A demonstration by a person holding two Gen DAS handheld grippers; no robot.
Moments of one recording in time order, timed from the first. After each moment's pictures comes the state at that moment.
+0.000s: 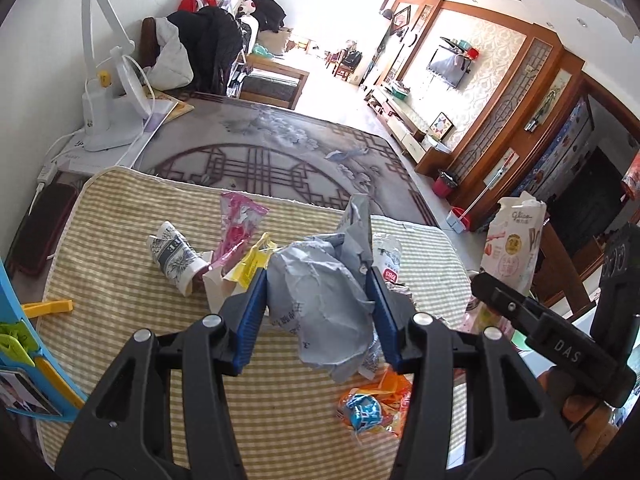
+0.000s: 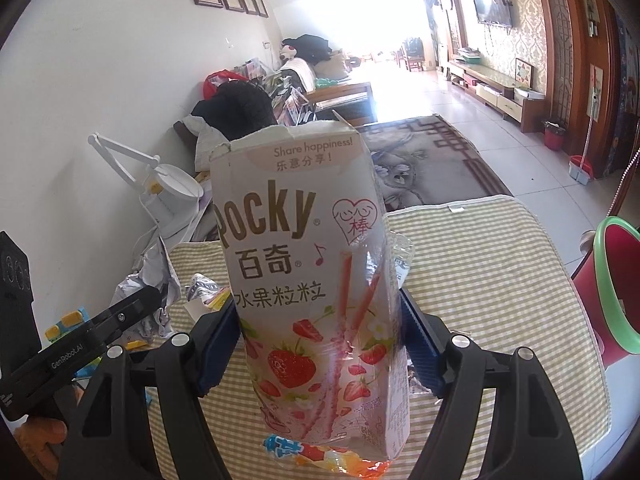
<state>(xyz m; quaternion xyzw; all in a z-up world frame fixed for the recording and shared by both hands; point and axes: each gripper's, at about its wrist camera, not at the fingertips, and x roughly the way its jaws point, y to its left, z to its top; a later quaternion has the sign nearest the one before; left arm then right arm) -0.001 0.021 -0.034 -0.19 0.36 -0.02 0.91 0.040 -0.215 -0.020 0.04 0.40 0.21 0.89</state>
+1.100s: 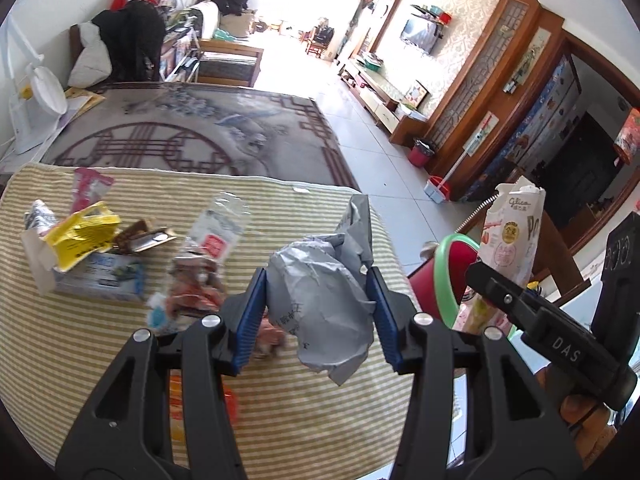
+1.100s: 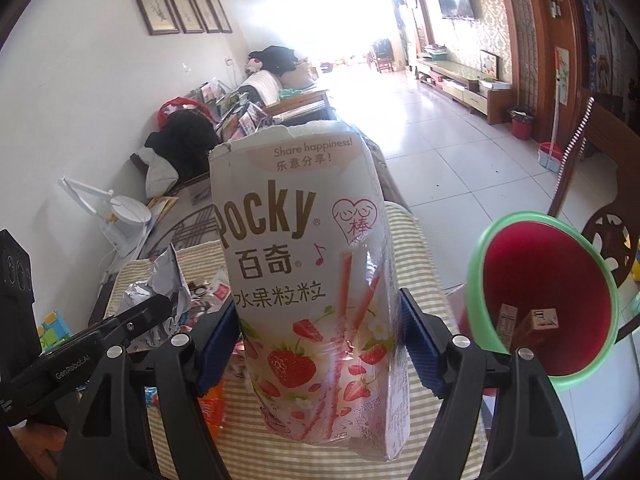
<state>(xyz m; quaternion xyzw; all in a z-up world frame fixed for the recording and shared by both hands) 0.047 -0.204 -0.036 -0.16 0.40 -0.06 0.90 0.072 -0.435 -0.014 0.07 0.39 0.17 0.90</state>
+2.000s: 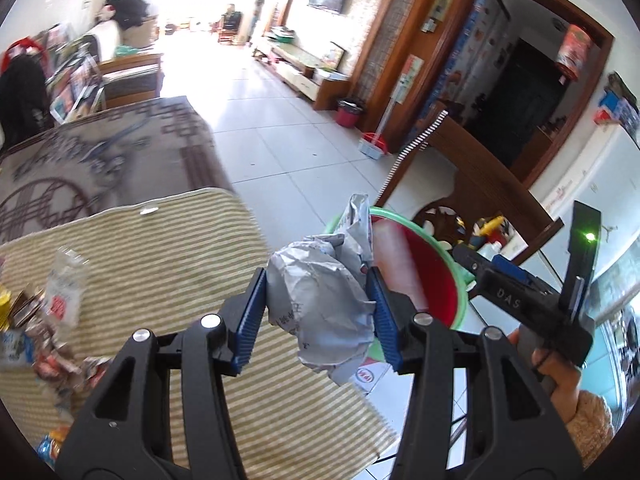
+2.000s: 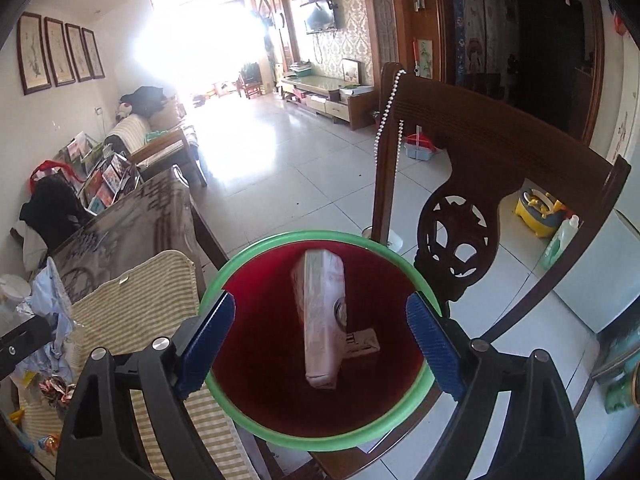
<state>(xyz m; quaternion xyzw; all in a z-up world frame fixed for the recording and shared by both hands) 0.112 -0.368 -0.034 -0.07 0.41 -0.19 0.89 0.097 -0.631 -0.037 0.09 0.37 -0.07 0.92</state>
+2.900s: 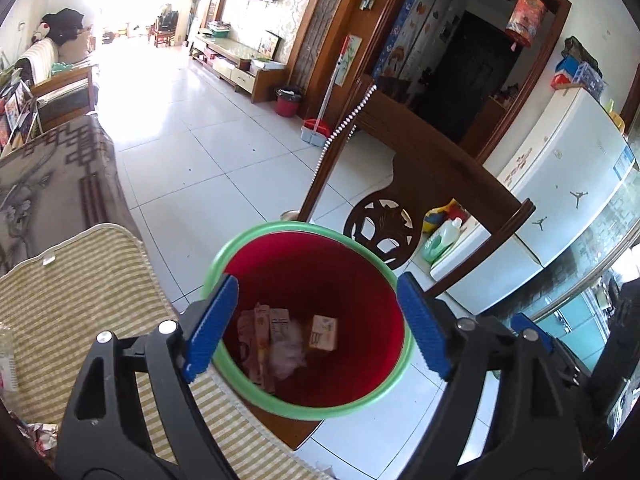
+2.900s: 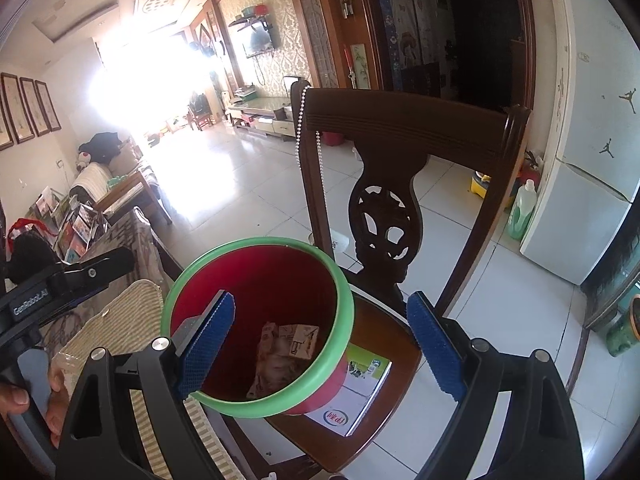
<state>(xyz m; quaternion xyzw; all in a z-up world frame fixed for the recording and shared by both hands) 0.150 -0.465 -0.041 -0.04 0.41 -0.28 0.87 0.031 -0.682 -0.021 0.15 0.34 -0.15 0.92</state>
